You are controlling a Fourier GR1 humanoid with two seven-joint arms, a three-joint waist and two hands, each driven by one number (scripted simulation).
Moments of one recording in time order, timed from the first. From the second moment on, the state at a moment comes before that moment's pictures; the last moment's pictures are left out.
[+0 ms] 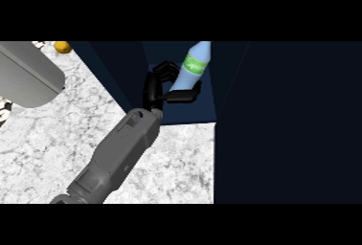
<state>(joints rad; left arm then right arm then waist) -0.87 0.00 -0.33 -0.57 0.49 0.56 -0.37 1.07 -0.30 0.20 -2.49 -0.09 0.37 -0.49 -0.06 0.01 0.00</state>
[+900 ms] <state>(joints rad) -1.11 0.03 -0.31 -0.20 0.36 0.80 -0.44 1.05 -0.30 0.16 -2.46 -0.12 0.43 -0.53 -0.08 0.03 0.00</state>
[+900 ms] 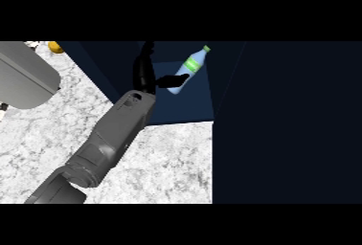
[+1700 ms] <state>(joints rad) -1.06 0.00 -0.22 -0.43 0.57 0.49 -0.66 1.05 -0.29 0.19 -2.47 -0.13 0.44 -0.49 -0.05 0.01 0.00</state>
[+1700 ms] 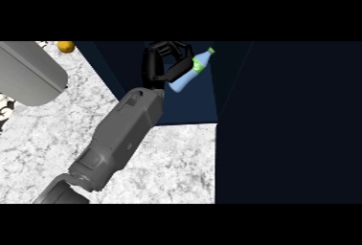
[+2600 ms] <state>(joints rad) -0.52 0.01 -0.63 -1.05 0.75 0.32 -0.58 1.08 -0.26 0.32 -2.49 -0.07 0.37 -0.46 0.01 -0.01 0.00</state>
